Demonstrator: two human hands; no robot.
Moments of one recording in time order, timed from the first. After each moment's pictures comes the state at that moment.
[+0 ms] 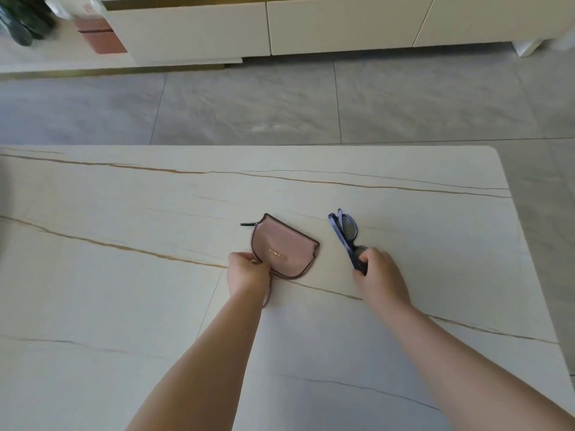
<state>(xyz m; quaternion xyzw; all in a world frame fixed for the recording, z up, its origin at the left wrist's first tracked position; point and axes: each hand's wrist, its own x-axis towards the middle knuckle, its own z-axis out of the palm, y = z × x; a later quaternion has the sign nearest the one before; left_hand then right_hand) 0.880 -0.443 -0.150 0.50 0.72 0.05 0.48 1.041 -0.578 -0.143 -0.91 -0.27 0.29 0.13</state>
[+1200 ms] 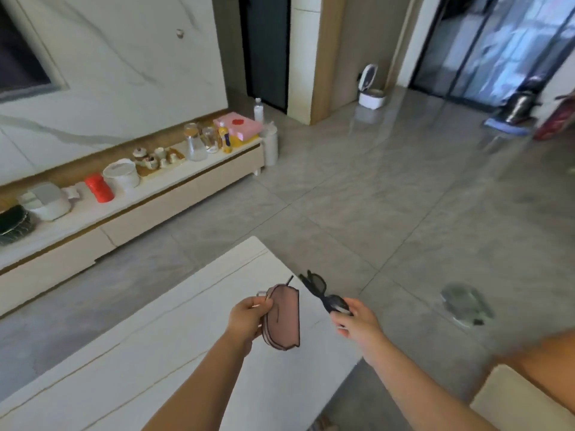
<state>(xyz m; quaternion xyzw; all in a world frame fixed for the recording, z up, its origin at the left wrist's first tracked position) 0.875 -0.676 0.279 0.60 0.35 -0.11 0.71 0.904 -0.894 0.284 -0.71 0.17 0.23 0.65</state>
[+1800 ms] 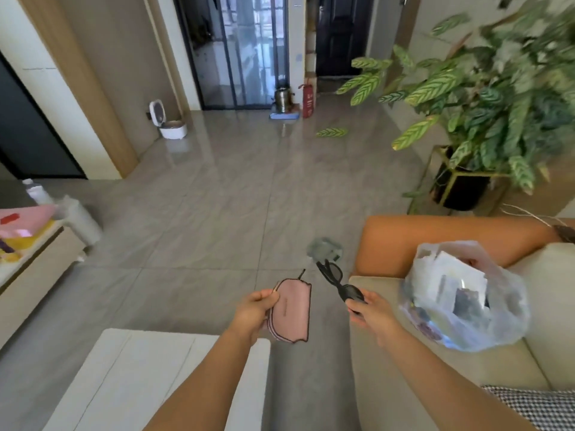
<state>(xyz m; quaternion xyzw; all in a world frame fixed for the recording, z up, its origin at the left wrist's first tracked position) 0.886 -0.932 0.333 0.69 0.05 -0.35 0.63 0.754 -1.130 0.322 -0.58 0.43 -0.08 0.69</state>
